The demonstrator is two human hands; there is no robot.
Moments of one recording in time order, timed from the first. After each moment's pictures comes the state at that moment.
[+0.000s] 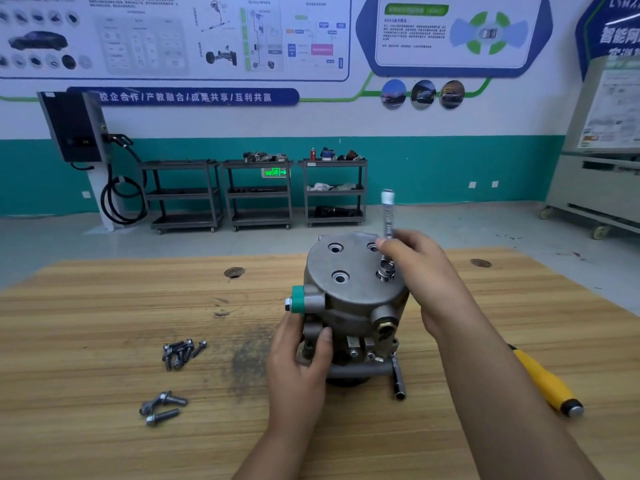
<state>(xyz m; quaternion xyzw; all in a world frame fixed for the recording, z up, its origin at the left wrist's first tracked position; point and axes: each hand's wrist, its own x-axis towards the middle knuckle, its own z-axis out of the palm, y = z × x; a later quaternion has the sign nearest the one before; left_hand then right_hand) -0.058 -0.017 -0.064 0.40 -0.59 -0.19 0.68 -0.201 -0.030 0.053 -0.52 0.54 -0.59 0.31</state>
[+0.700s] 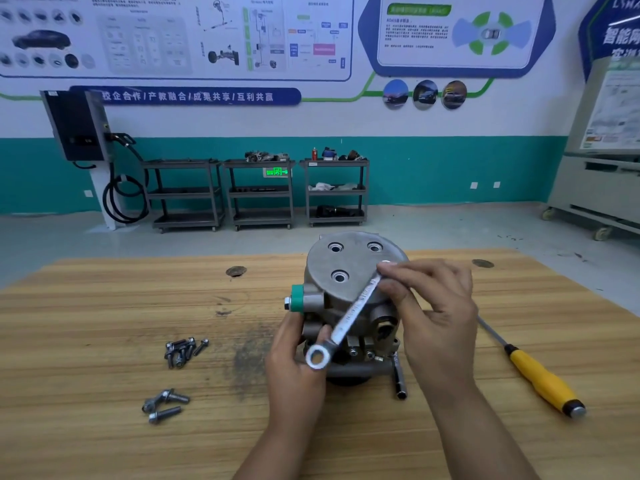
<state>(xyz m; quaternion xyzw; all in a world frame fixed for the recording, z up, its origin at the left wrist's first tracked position) -0.058 -0.019 -0.067 0.38 -0.57 -0.21 0.69 -0.191 0.007 0.014 -0.62 0.39 -0.68 -0.05</state>
